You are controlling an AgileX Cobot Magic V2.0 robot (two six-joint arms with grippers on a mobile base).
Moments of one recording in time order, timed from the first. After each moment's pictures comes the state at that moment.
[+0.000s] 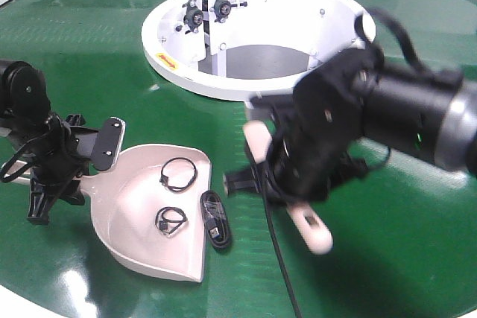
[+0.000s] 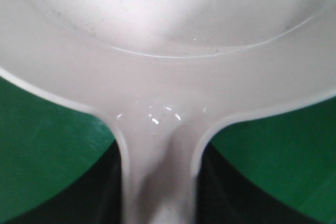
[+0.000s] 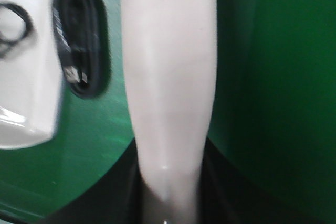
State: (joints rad) left arm -0.19 1.76 -1.24 -0.02 0.99 1.46; right arm 0.67 1.67 -1.32 -0.08 1.09 0.54
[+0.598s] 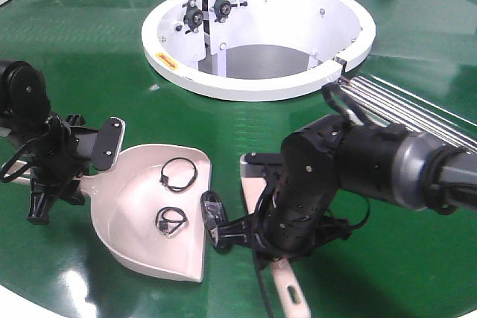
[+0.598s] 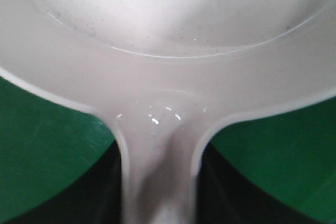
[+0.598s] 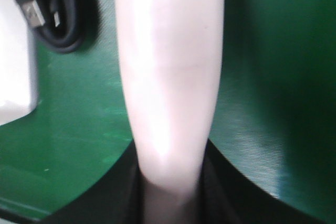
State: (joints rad) left arm -0.19 1.76 -1.24 -0.02 0.99 1.46; right arm 0.68 1.75 -1.15 0.11 0.94 0.51
